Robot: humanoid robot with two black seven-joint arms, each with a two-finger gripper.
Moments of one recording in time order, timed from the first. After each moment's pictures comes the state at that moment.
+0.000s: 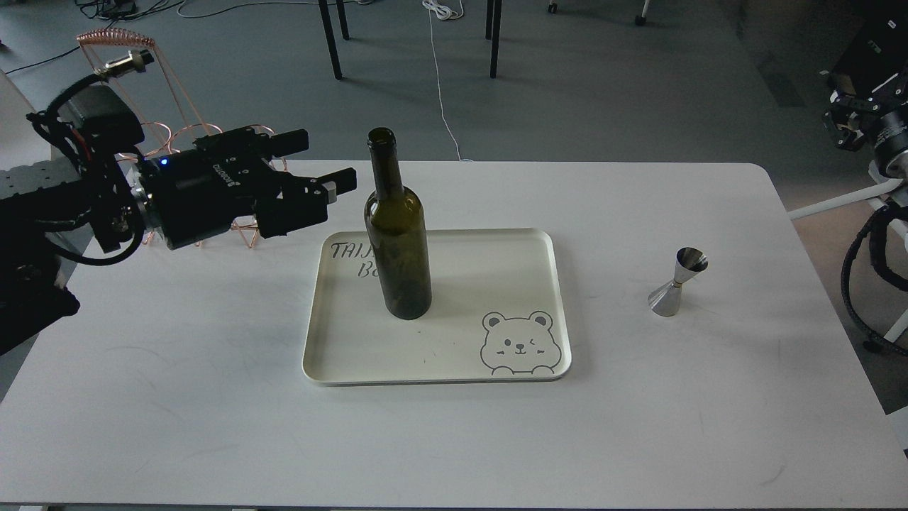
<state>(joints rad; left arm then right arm) -0.71 0.93 -0.70 -1.71 1.70 -0.17 -0.24 0.90 -0.55 0.54 0.38 0.04 0.43 0.49</state>
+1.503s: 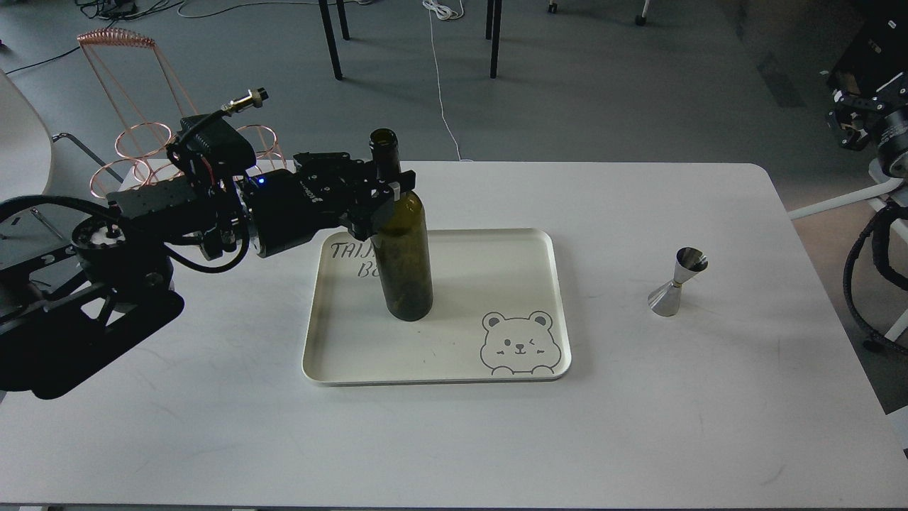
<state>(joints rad) -0.72 0.65 -0.68 -1.54 1.88 -0.16 -0.23 0.90 -0.55 0.54 0.38 0.04 0.43 0.49</state>
